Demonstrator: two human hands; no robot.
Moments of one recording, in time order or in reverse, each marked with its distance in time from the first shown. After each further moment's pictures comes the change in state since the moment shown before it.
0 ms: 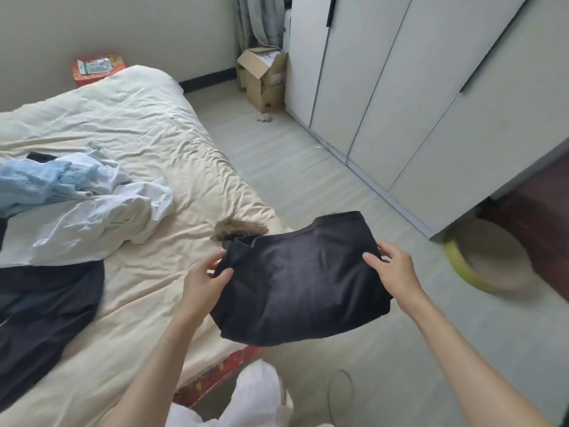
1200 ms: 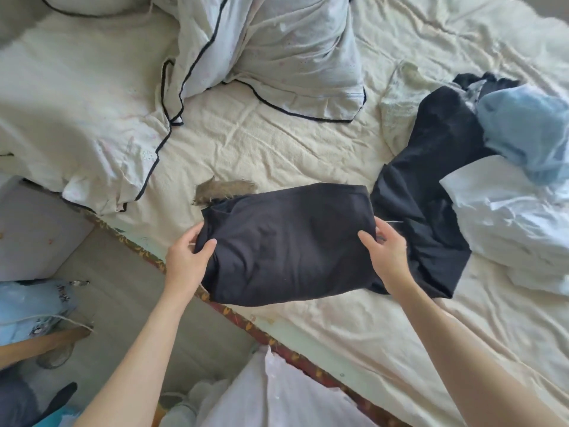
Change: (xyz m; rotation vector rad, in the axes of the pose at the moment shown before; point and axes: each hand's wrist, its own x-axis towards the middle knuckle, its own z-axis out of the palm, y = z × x) left_hand -0.209 -0.469 -0.558 -0.410 1.076 -0.651; right_hand -0.292 -0.076 0.792 -0.387 -1.009 -0.262
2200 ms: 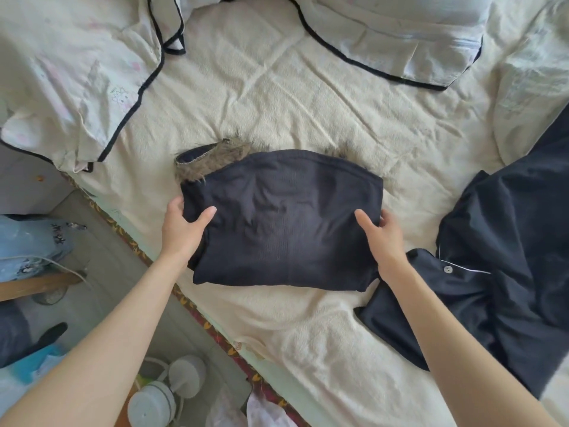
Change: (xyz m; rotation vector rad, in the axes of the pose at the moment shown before) left_hand 0.142 -0.082 0.068 0.051 0.134 -0.250; right_hand 0.171 0.079 0.106 -0.085 -0.211 0.306
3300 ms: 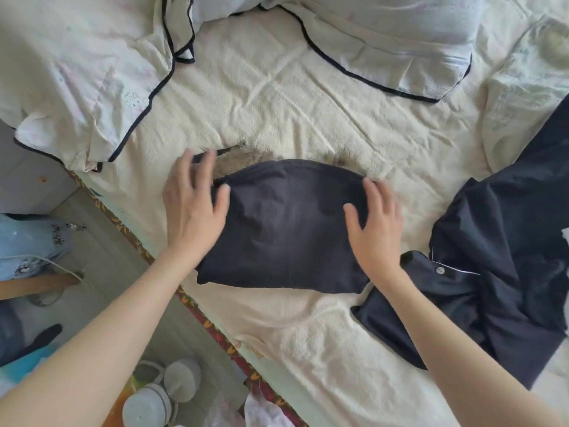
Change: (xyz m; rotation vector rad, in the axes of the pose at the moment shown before) left_hand -0.023 0.040 -0.001 0.569 0.238 0.728; right_hand -0.033 -0.022 0.011 -0.645 0.295 -0.755
